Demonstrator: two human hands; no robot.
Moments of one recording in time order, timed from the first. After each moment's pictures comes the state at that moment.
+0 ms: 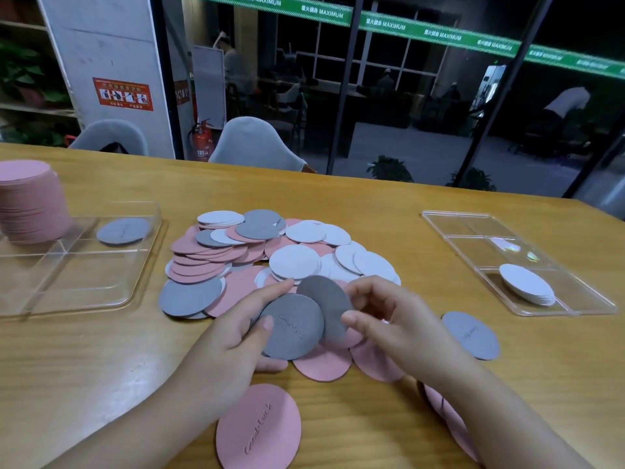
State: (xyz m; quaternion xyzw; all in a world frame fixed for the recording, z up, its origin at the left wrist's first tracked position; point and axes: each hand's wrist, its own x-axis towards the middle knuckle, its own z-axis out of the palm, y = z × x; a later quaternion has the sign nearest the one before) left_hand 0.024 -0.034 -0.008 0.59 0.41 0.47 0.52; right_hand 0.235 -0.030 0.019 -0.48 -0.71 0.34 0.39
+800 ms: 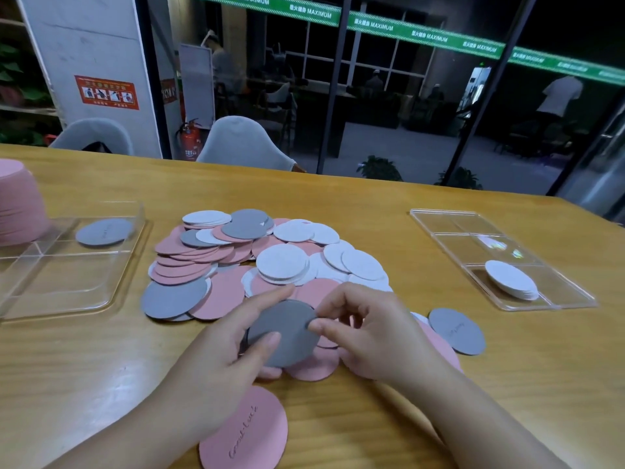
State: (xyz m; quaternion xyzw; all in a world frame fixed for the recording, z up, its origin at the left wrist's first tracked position) left_hand 0.024 -0.037 -0.015 0.64 0.37 0.44 0.50; right_hand 0.218 -0.035 0.018 -0.50 -0.74 0.24 0.38
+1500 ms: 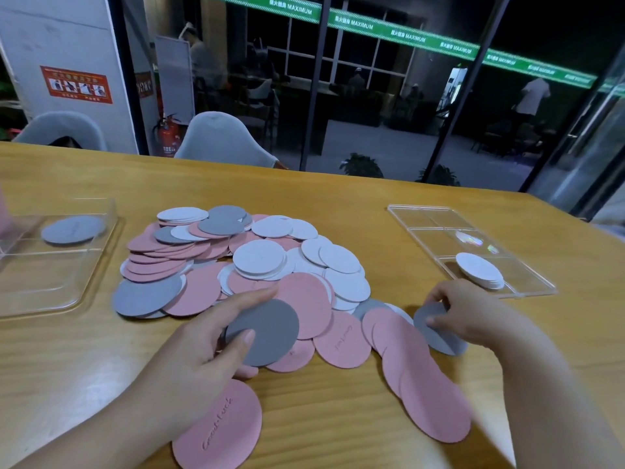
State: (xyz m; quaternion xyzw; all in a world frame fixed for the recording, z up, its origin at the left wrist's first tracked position) left_hand 0.027 -0.042 -0.016 0.66 0.39 0.43 0.47; right_hand 0.346 -0.033 0.036 -0.81 -0.57 0.13 0.05
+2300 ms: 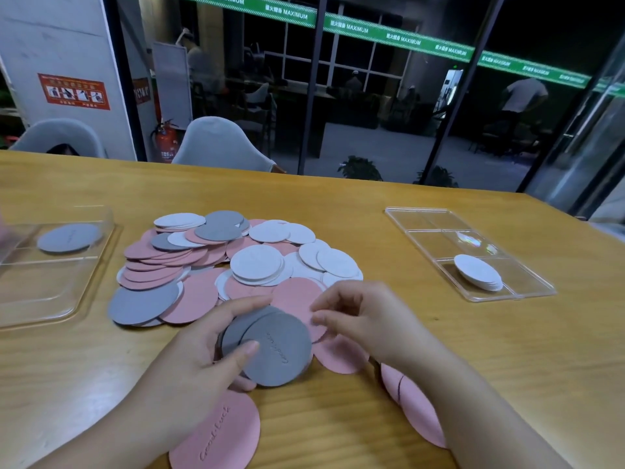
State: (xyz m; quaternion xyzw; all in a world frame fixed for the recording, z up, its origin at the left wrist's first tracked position) left_hand 0.030 -0.037 -0.021 0.63 0.38 0.44 0.51; right_hand 0.246 -0.037 0.029 -0.56 -0.70 0.30 0.32
